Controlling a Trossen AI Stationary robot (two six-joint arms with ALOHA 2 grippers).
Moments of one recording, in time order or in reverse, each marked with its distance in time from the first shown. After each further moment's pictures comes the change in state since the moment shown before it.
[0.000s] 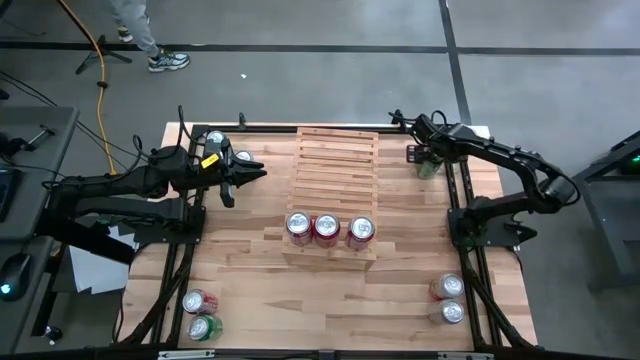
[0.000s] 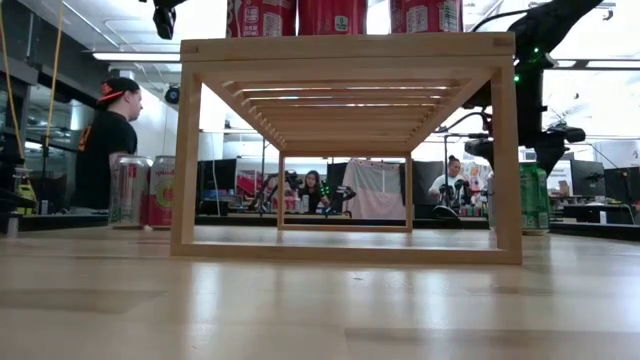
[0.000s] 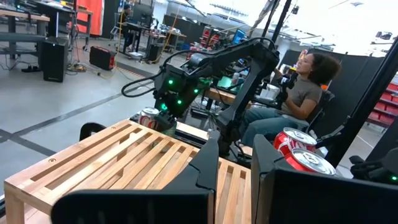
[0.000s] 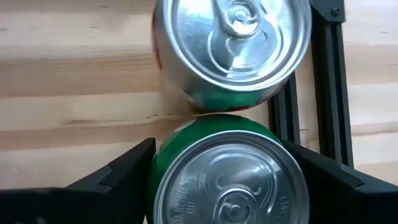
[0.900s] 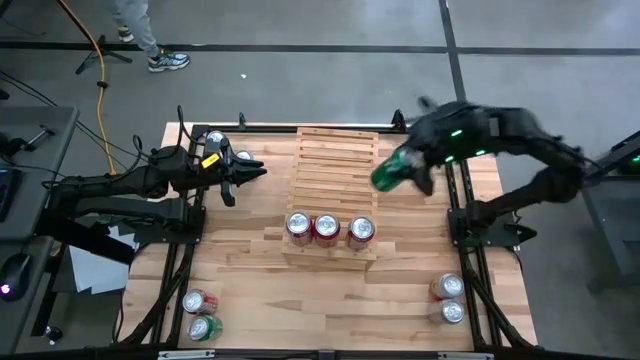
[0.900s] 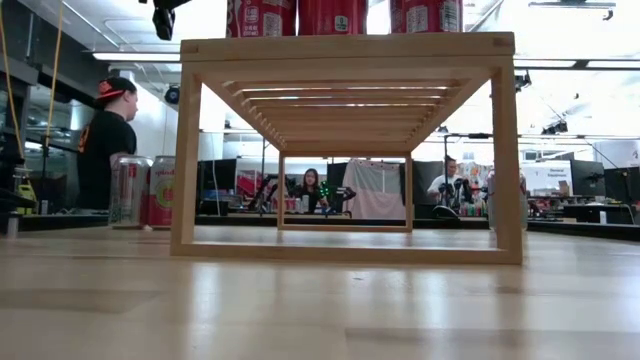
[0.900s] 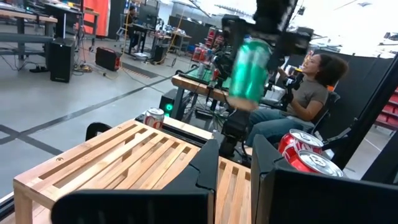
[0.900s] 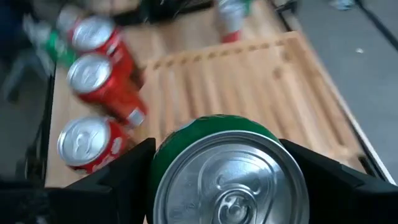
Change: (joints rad) left arm 0.000 0.000 0.000 -0.003 -0.023 -0.001; right arm 0.742 -0.005 0.981 -0.373 -0.337 -0.596
